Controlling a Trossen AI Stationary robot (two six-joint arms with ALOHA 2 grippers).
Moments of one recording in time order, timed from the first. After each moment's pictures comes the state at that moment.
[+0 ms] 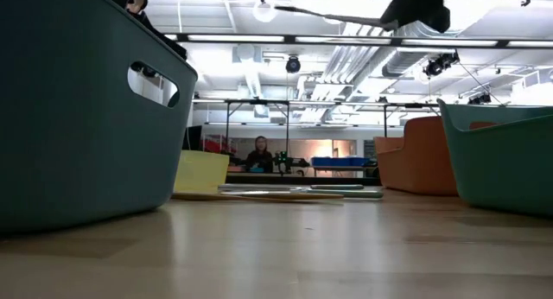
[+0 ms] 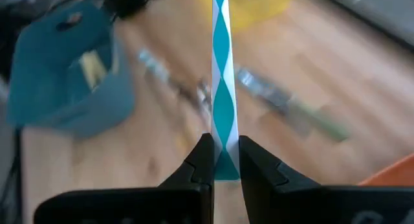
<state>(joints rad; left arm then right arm) 0.21 0.62 0.35 0.08 -0.11 0.01 0.14 1.05 1.04 -0.72 0.31 0.60</state>
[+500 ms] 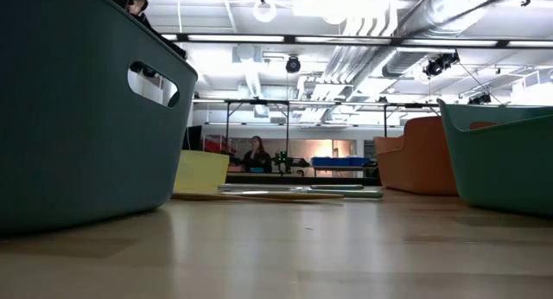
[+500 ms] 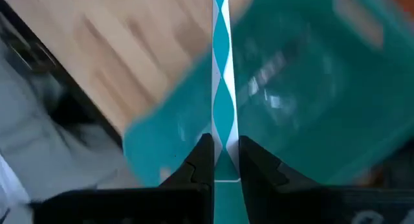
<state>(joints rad) 0.21 0.62 0.35 0.06 -0.11 -0.01 0.68 1.32 1.40 -1.40 0.08 1.37</state>
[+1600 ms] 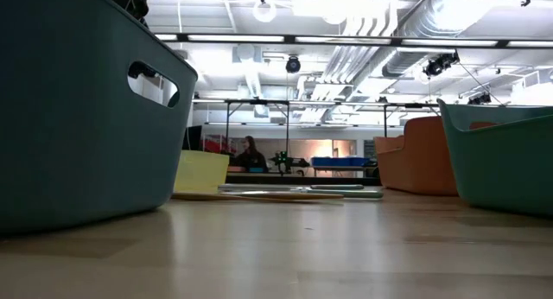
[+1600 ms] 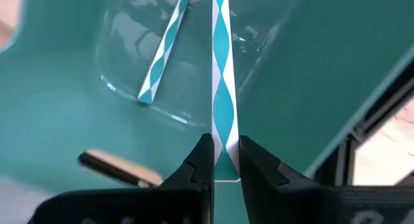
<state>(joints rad) 0.21 0.62 0.35 0.02 -0.11 -0.05 0.94 1.44 1.16 -1.25 -0.08 1.90</state>
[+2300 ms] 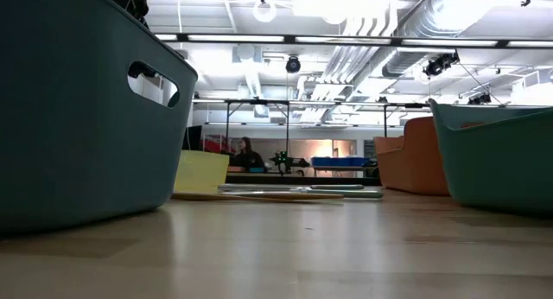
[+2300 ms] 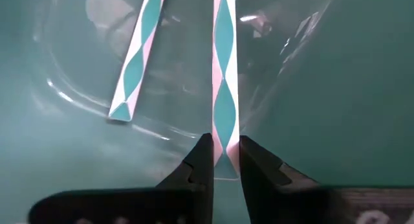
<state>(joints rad) 0.21 0.62 0.35 0.03 -0.11 -0.05 0.93 1.44 0.86 -0.88 -0.12 1.91</state>
